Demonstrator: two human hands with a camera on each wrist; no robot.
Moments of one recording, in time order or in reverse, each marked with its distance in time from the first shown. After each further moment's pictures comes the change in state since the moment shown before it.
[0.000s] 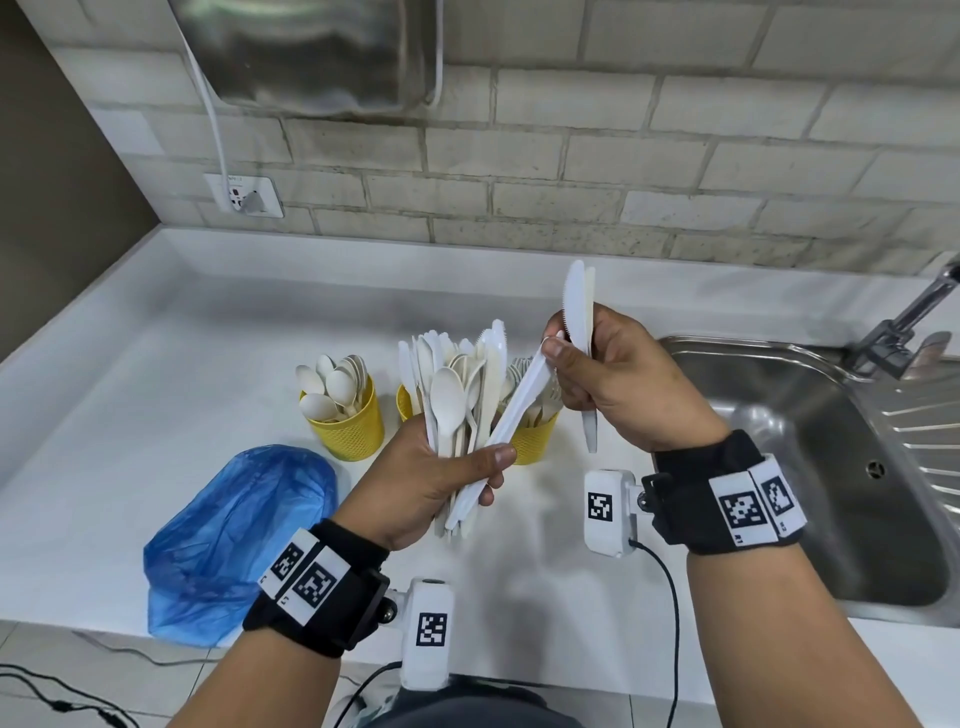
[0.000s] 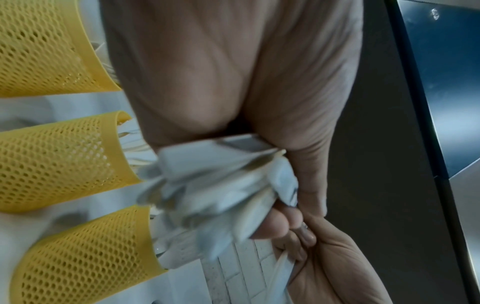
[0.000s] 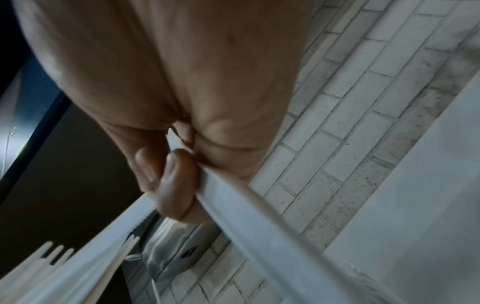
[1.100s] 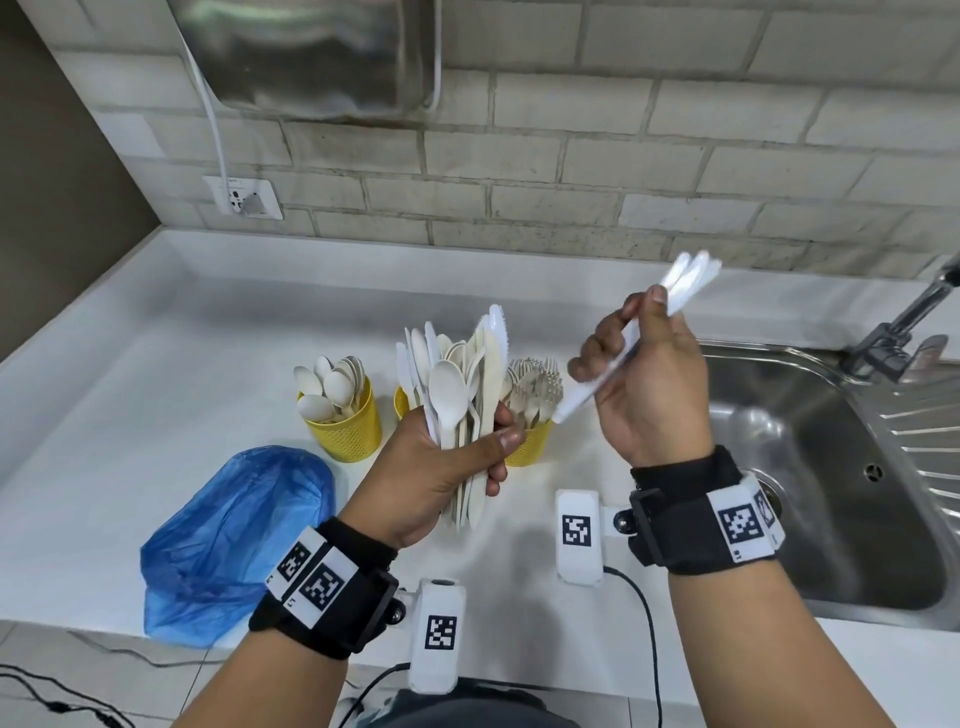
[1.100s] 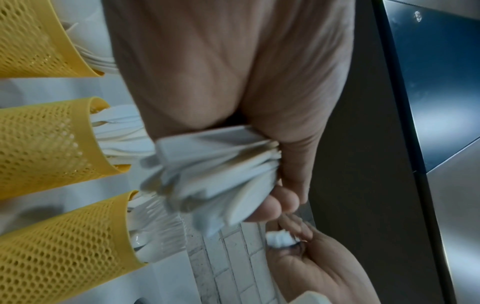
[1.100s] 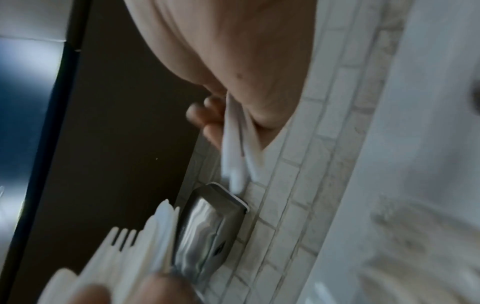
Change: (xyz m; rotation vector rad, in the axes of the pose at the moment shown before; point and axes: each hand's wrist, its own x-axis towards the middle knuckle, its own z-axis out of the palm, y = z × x) left_hand 0.002 0.009 0.016 0.000 0.025 0.094; right_hand -0.006 -0.012 0.015 0.677 0.494 -0.037
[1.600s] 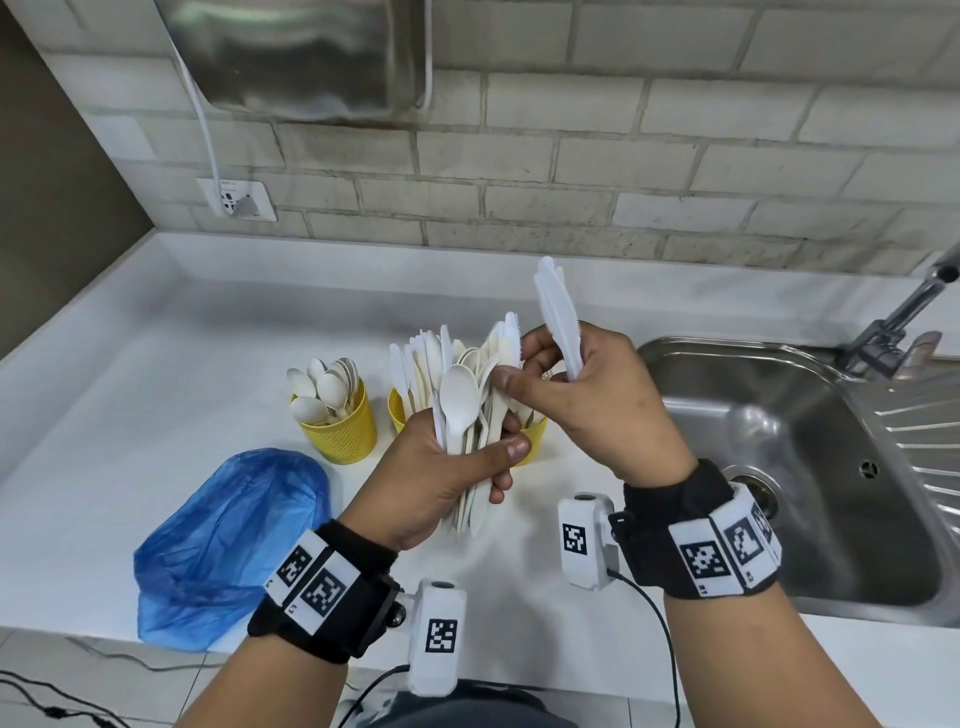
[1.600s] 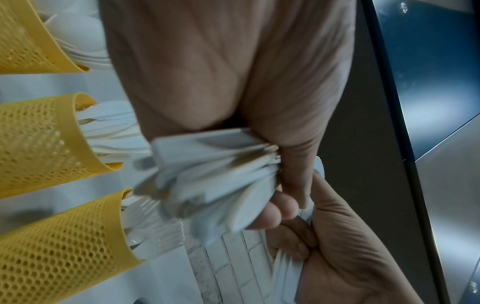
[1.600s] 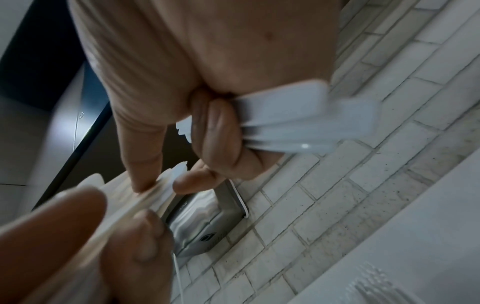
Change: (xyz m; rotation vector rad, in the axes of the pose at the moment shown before) left_hand 0.000 0.000 0.008 0.057 -0.023 -0.007; right_hand -0.020 -0.005 0.005 -0.893 -0.304 -0.088
